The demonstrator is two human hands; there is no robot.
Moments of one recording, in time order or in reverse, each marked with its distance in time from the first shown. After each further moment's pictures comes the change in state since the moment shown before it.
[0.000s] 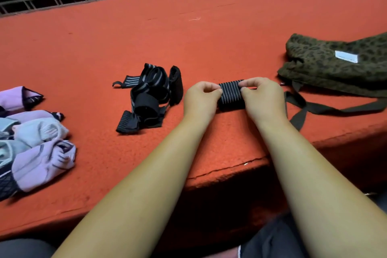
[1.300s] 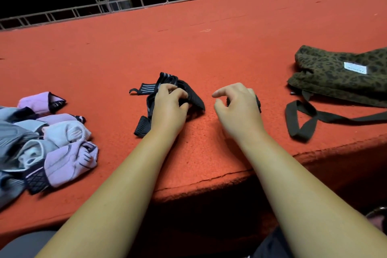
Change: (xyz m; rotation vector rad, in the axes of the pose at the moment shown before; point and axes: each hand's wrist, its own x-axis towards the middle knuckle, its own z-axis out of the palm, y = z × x) left_hand 0.016 -0.024 -0.117 0.629 0.138 0.429; right_hand -0.049 -0.045 0.039 -0.036 -0.087 -0.401
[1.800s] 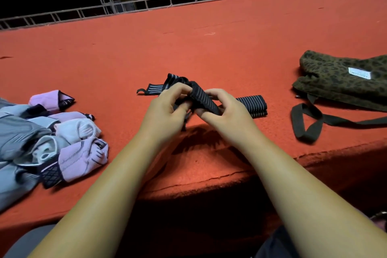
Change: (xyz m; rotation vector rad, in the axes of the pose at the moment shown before) left_hand -0.038 0.028 -0.078 -0.341 -0.124 0.135; right_hand -0.017 -0.037 -0.001 0.321 -0.265 -0.011
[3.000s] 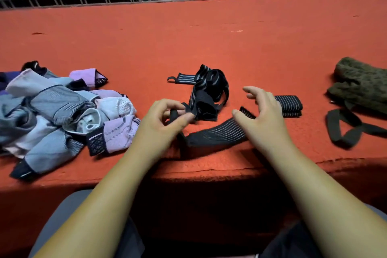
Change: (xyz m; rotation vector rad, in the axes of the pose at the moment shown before) left_hand -0.090 -0.045 -0.072 -0.194 0.164 -0.263; right_hand -0.027 -0.020 0.026 -0.230 0.123 0.025
